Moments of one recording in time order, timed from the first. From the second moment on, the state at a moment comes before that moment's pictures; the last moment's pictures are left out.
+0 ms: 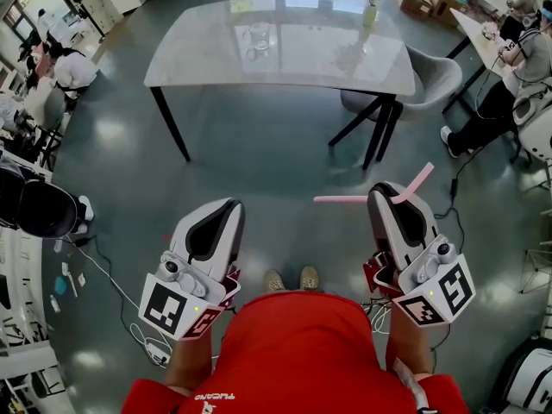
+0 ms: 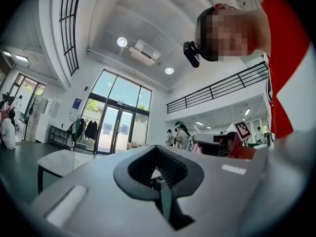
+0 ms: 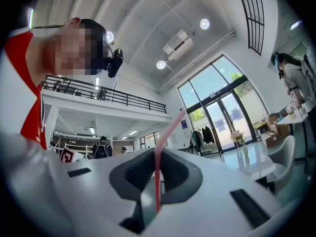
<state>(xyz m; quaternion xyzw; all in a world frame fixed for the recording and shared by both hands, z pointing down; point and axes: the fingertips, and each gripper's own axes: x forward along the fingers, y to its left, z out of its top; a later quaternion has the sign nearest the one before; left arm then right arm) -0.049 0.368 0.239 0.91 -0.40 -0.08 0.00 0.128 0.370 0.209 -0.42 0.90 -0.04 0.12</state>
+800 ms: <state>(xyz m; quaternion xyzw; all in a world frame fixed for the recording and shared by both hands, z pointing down) -0.013 0.319 0.217 0.88 -0.47 -0.09 -0.03 0.163 0.297 0.200 -0.34 0.93 -0.03 0.14</state>
